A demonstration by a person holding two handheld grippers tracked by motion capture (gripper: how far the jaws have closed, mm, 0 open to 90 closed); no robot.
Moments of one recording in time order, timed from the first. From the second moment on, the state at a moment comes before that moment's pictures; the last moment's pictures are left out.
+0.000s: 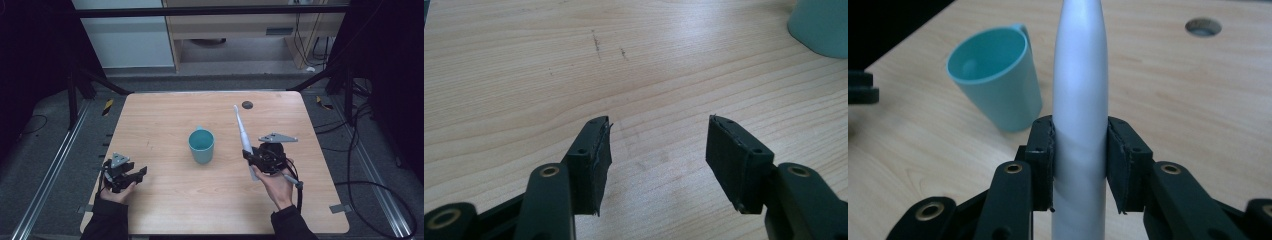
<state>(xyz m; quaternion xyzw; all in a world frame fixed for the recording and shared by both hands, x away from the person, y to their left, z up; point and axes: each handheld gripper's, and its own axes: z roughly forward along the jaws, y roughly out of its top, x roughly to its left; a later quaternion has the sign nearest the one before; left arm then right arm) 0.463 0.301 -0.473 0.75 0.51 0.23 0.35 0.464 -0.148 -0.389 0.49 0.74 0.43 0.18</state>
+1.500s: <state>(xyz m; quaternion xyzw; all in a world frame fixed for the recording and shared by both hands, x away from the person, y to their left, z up) 0.463 0.303 -0.472 0.74 0.51 0.24 0.35 0.521 -0.070 -0.370 0.47 0.63 0.57 0.23</state>
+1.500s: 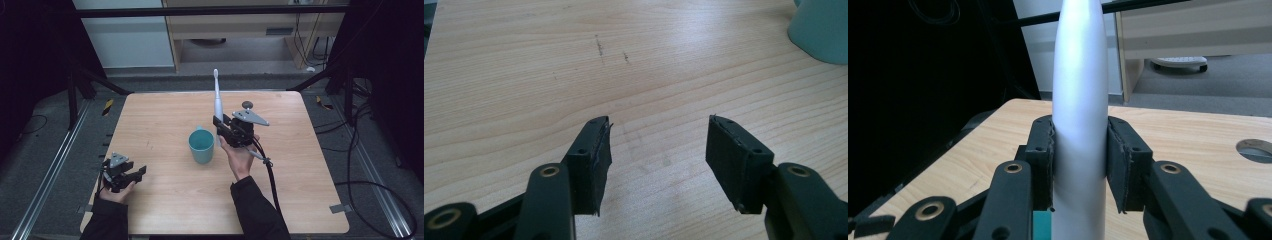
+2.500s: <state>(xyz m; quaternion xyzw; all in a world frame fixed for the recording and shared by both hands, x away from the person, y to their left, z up) 0.463 0.303 -0.472 0.74 0.51 0.24 0.36 0.551 -0.019 -0.397 0.48 0.64 0.56 0.22</state>
